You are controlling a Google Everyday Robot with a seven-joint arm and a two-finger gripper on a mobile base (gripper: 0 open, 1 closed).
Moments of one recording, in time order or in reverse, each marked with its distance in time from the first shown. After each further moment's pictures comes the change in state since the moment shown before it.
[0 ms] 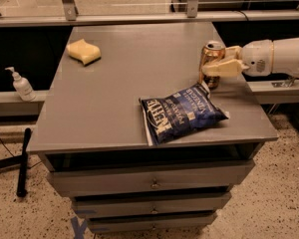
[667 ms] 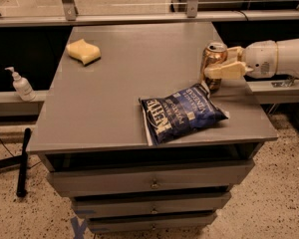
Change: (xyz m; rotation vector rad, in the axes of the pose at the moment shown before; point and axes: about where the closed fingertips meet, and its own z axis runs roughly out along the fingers) arm -0.002 0.016 -0.009 -0.052 -0.013 -0.047
